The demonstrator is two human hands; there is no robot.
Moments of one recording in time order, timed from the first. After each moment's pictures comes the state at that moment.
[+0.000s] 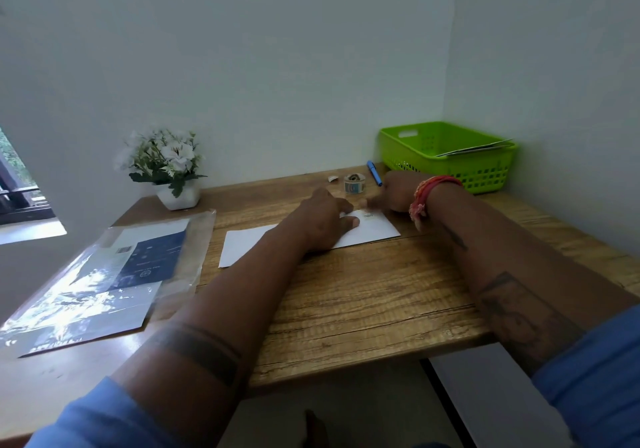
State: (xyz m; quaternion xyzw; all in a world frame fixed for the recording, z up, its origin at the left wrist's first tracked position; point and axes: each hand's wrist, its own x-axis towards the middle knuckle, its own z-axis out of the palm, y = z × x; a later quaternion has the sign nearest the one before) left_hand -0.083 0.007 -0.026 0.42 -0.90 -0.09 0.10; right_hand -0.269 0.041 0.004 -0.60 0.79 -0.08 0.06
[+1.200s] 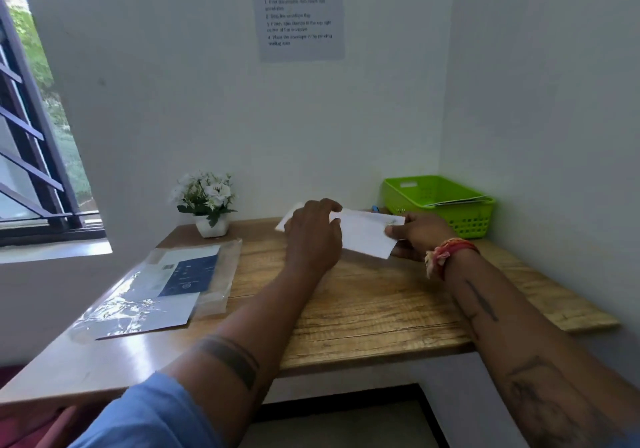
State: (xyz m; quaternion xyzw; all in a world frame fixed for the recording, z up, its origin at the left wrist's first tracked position) left_hand -0.065 0.072 -0.003 0.46 -0.77 0.00 0.44; right_hand -0.260 0.125 0.011 -0.40 0.61 -0.57 0.38
